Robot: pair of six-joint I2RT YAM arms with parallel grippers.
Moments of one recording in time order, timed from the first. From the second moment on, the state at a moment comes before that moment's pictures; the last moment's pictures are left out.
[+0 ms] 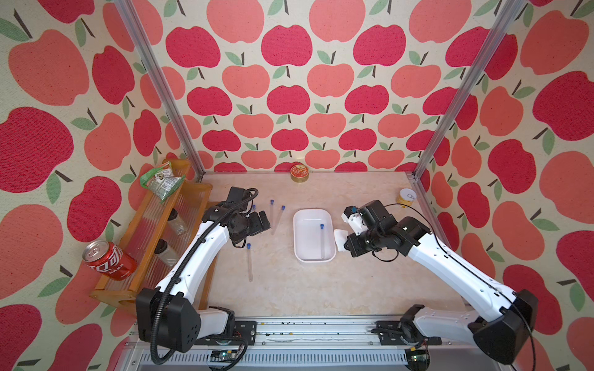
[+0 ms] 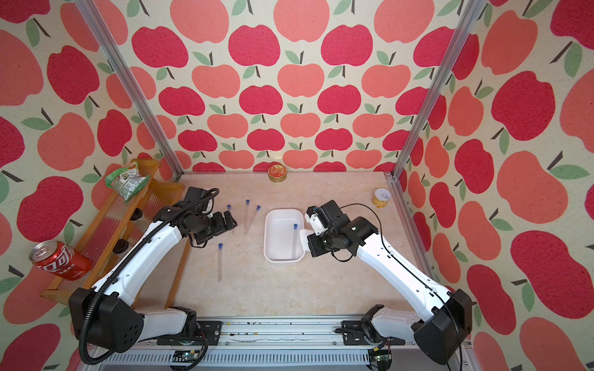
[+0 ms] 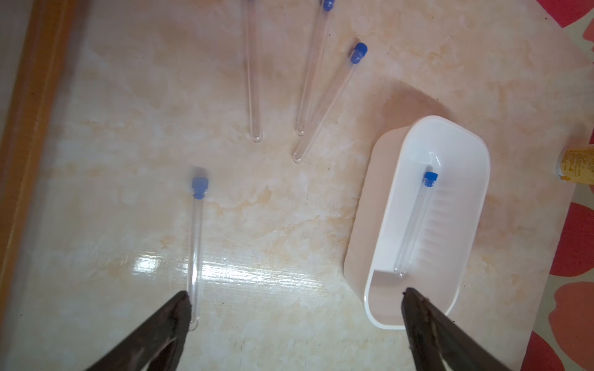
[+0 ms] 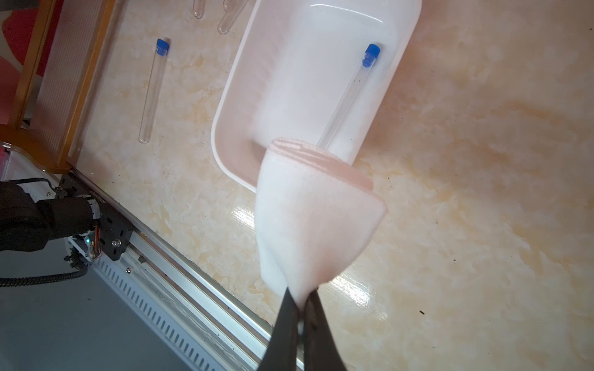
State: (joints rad) left arm -0.22 1.31 1.17 -0.98 0.11 -0.60; right arm 0.73 1.24 1.16 -0.97 -0.20 0.24
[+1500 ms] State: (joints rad) left arm -0.13 1.79 1.17 -0.92 -0.01 -0.40; right arm 0.71 1.06 1.18 -0.97 -0.21 0.24
